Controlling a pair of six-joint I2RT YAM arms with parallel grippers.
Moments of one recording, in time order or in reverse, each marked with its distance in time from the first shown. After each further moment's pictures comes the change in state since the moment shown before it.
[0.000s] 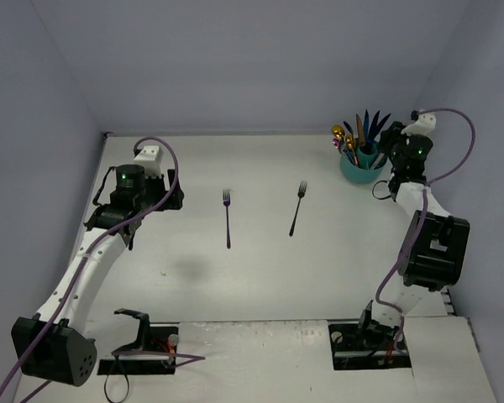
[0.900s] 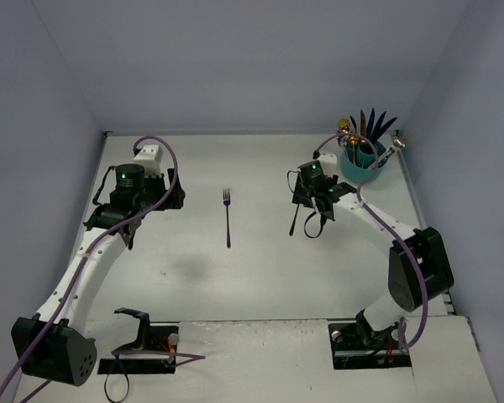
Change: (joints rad) left arm 0.000 -0.003 0.000 -0.001 0.017 -0.020; right arm 0.707 -0.142 -0.035 -0.897 0.515 0.362
